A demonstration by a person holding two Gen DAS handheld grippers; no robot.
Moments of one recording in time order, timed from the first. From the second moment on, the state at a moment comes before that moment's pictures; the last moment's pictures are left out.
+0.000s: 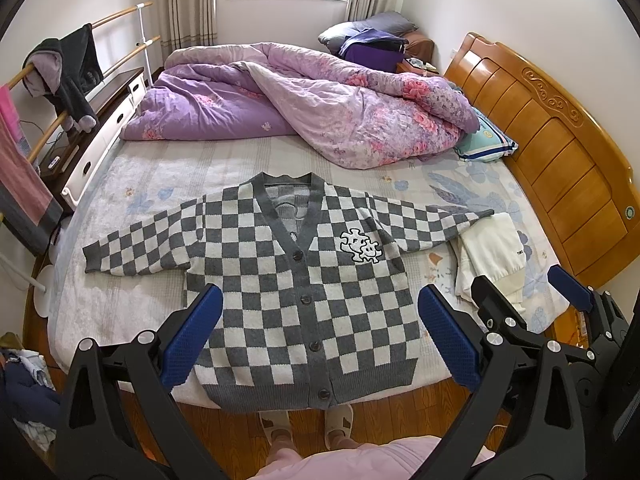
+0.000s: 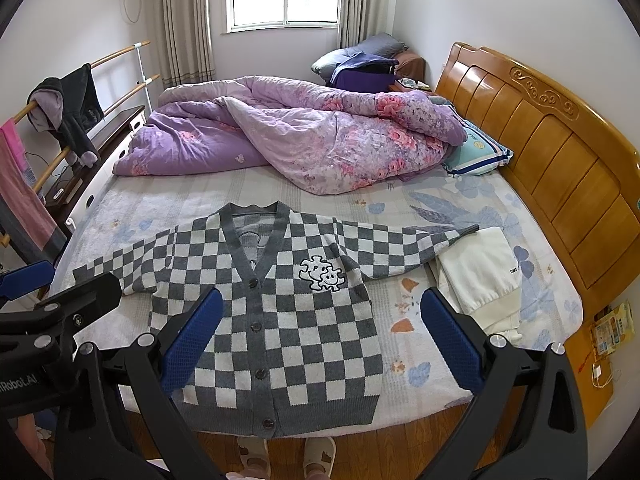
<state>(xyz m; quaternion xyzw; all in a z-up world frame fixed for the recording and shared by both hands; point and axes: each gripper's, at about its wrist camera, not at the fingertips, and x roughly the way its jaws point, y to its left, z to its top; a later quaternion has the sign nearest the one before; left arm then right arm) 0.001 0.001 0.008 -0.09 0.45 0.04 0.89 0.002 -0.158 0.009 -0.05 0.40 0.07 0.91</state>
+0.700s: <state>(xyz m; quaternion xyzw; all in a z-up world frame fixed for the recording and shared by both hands) 0.001 0.001 0.008 -0.09 0.45 0.04 0.89 -0.003 -0.156 0.006 -0.05 0.40 0.07 0.91</state>
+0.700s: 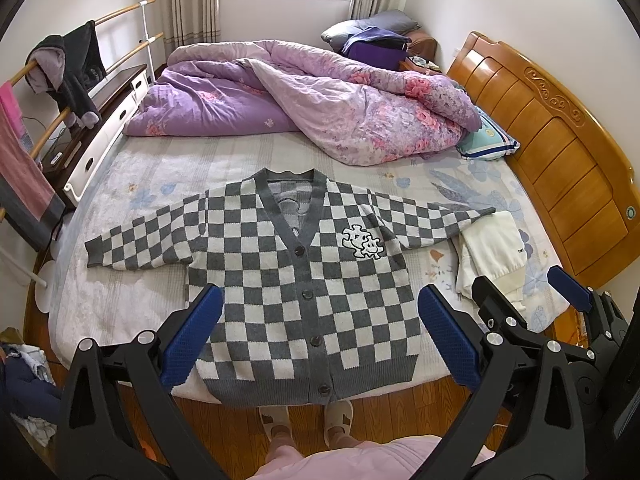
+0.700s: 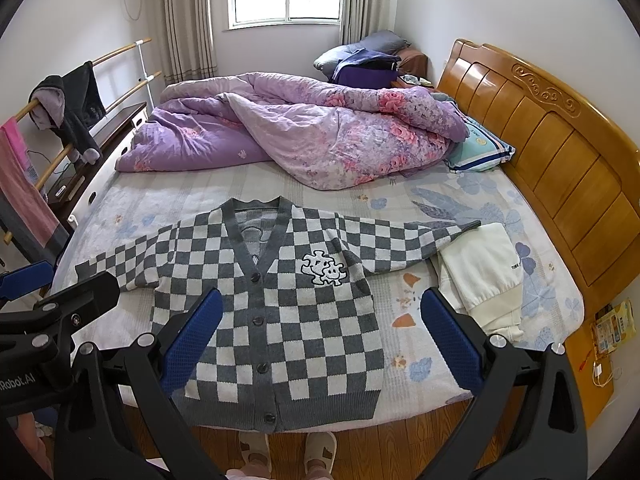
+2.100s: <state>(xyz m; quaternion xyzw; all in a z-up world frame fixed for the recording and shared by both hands) -0.113 0.058 -0.026 -0.26 0.48 0.25 0.80 -0.002 -0.119 -0.030 -0.07 0.50 0.31 0.81</state>
